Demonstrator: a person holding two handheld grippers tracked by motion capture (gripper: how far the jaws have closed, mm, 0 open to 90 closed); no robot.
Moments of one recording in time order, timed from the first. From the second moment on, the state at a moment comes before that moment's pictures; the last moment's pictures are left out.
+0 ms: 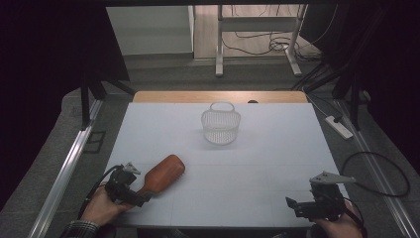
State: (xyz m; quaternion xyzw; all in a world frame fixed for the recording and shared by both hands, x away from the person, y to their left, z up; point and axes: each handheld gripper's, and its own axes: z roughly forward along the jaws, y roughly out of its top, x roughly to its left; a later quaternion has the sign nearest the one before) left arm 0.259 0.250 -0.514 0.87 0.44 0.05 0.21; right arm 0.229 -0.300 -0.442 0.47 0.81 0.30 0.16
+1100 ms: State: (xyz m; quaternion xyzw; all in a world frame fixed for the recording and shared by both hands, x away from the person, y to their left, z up) left arm 0.257 0.243 -0.512 0.90 0.39 0.04 0.18; right arm 0.229 -0.300 -0.442 0.47 0.81 0.30 0.16
